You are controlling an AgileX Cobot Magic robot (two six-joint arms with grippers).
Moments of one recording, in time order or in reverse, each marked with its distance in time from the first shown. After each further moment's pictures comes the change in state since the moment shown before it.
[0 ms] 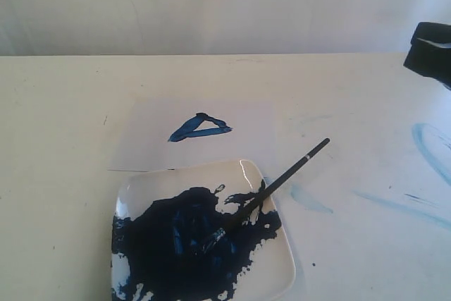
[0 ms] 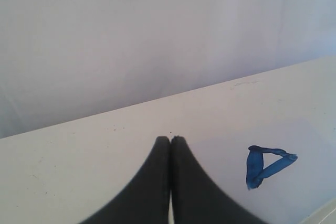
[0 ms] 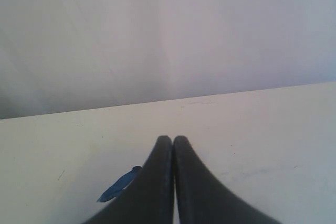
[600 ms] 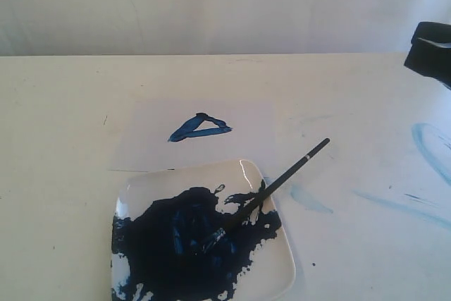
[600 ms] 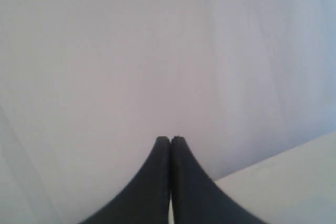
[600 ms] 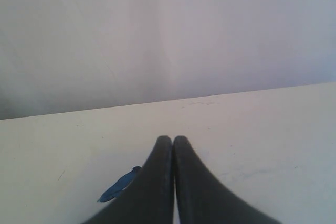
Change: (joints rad) left arm 0.000 -0.384 0.004 0.000 0.008 0.004; right arm 0.000 -0.001 0.000 0.000 0.000 -0.002
